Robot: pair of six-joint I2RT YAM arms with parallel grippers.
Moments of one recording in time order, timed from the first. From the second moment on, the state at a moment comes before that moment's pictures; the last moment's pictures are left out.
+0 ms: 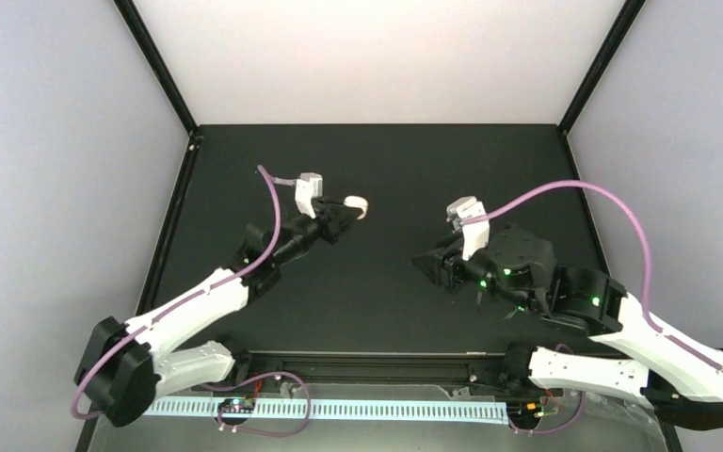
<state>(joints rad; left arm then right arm) -0.68 1.04 0.61 0.48 0.21 -0.52 1.15 0.81 1.22 -0.78 0.31 0.39</state>
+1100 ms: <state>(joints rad) -0.23 1.66 0.72 0.06 0.46 -0.64 1.15 0.72 1.05 -0.76 0.36 0.46</state>
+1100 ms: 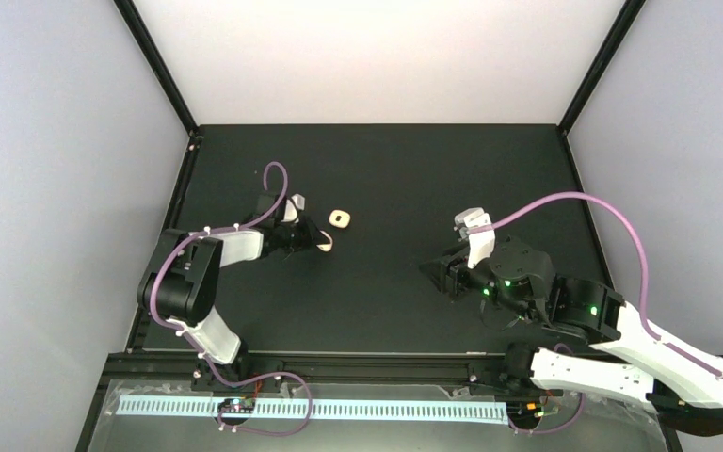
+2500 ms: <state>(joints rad) -0.18 1.26 0.62 -0.19 0.28 -0.60 1.15 0.68 1.02 -0.75 0.42 0.50</state>
